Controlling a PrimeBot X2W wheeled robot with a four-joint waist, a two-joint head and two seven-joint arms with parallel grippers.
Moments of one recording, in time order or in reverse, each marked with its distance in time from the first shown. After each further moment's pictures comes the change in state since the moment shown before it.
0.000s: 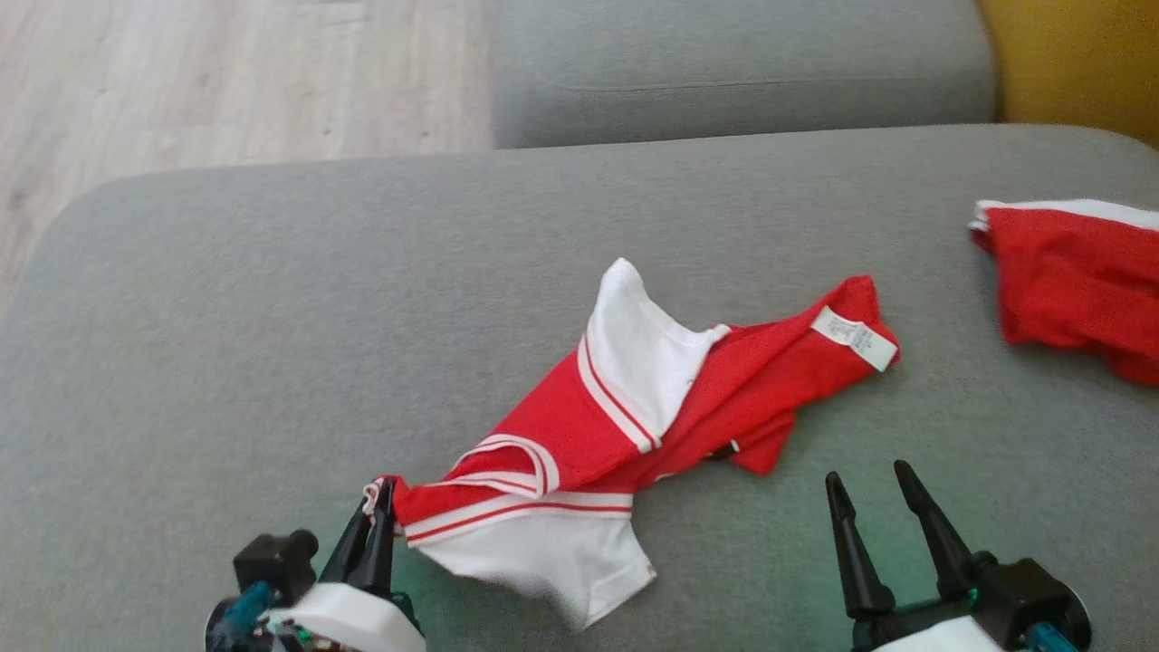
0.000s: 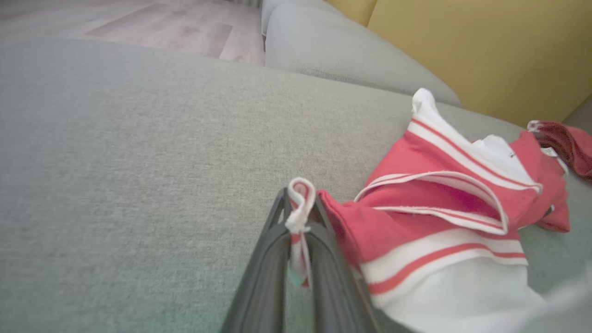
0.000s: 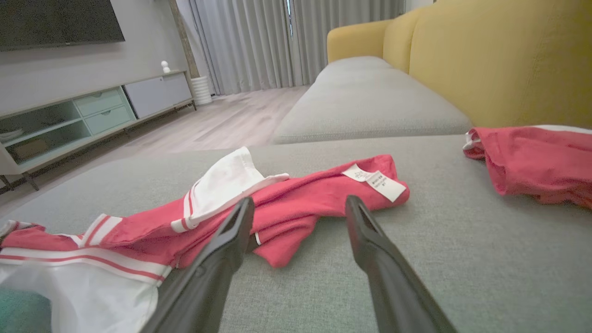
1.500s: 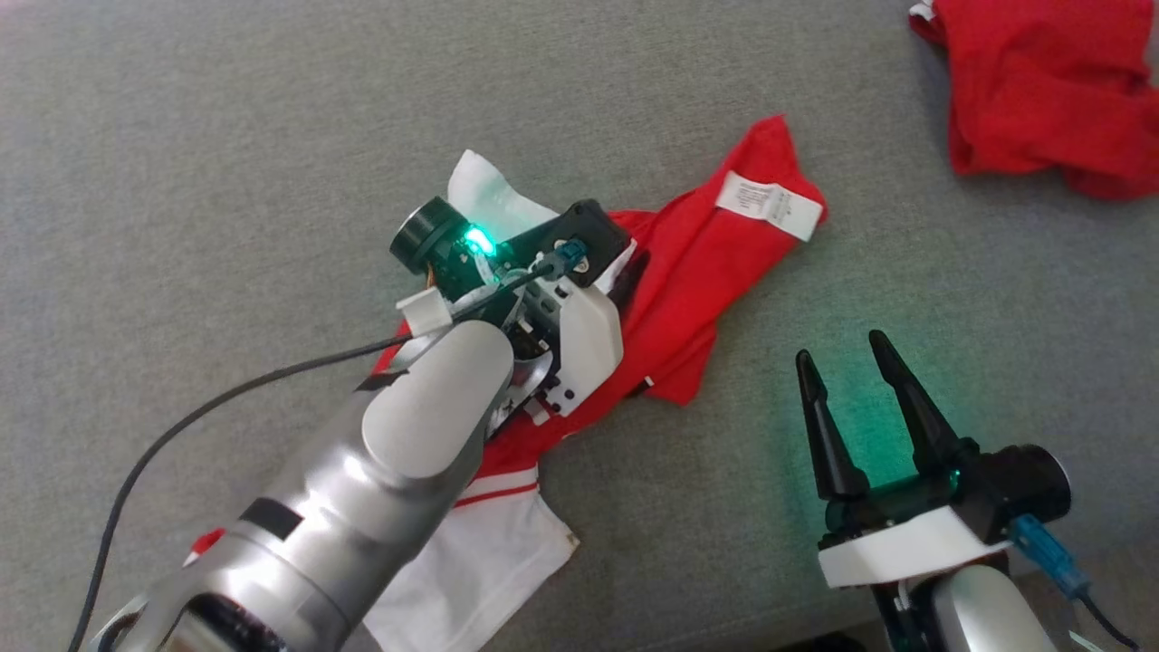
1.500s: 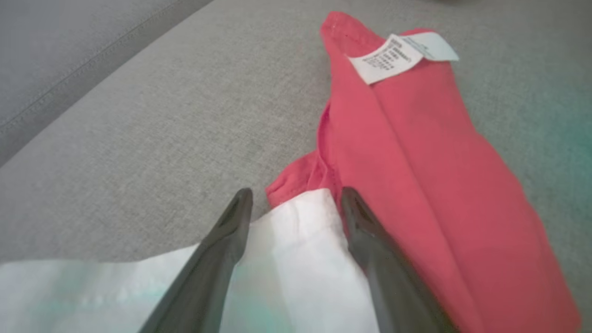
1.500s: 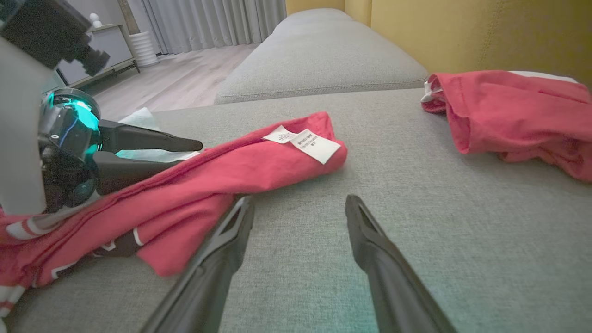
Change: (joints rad) left arm -0.688 -0.159 -0.351 0.077 0.356 -0.063 0.529; right arm -0.208 -0.001 0.040 -0.016 -0.034 0.000 0.000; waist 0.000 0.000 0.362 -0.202
